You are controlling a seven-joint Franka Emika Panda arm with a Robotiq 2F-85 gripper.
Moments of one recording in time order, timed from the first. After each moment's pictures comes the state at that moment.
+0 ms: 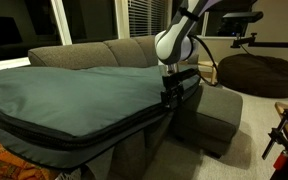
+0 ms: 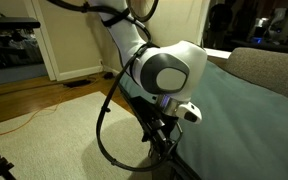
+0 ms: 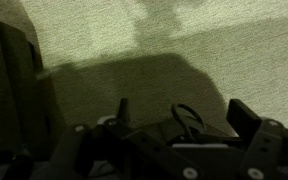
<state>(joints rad) -0.16 0.75 -0.07 -1.87 0.09 2.35 -0.02</state>
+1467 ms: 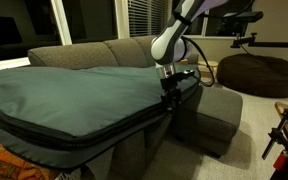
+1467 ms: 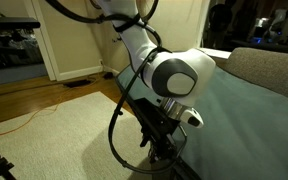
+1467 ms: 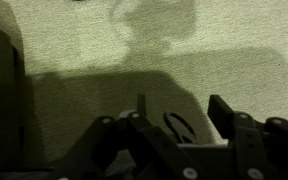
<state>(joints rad) -0.20 0.82 -0.04 -1.75 0.11 2.20 -0.14</state>
